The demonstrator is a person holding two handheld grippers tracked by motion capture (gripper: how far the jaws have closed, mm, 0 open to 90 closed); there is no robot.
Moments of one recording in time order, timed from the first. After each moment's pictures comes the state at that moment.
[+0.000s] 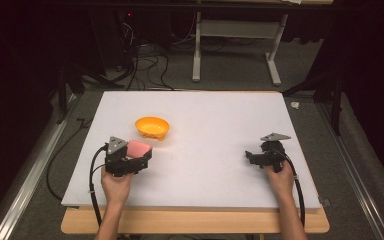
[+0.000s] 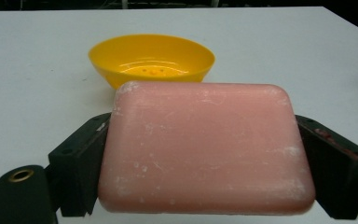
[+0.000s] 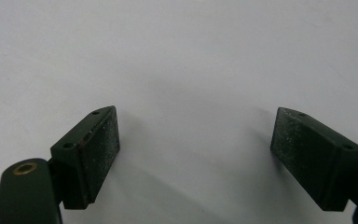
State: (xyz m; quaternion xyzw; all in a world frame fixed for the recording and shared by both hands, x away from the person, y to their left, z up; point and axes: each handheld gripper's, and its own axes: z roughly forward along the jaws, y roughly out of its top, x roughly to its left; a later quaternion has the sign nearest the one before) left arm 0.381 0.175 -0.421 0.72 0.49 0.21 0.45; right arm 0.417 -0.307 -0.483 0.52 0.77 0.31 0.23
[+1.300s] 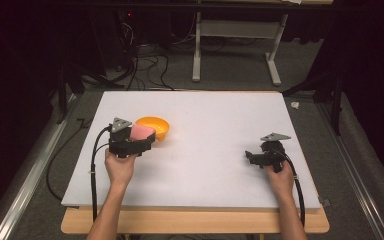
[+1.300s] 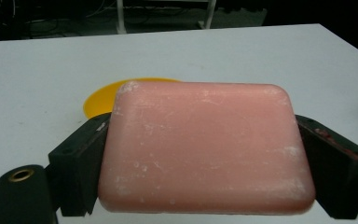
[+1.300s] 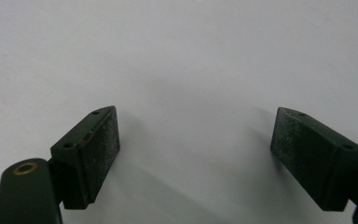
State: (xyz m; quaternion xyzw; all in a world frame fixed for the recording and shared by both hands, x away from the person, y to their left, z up) left arm 0.423 0.161 -0.392 0.72 0.48 0.20 0.45; right arm 0.417 -0.307 -0.483 0.52 0.77 0.31 0.23
